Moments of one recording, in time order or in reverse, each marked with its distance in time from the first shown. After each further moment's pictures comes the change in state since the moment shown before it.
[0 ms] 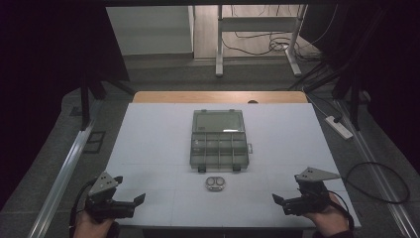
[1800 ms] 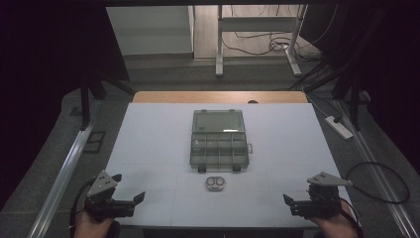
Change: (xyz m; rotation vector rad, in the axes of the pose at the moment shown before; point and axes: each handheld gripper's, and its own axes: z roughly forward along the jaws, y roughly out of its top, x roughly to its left) left arm 0.000 0.001 -0.001 -0.034 0.019 0.005; right arm -0.005 -0.017 -0.017 0.035 -0.182 0.115
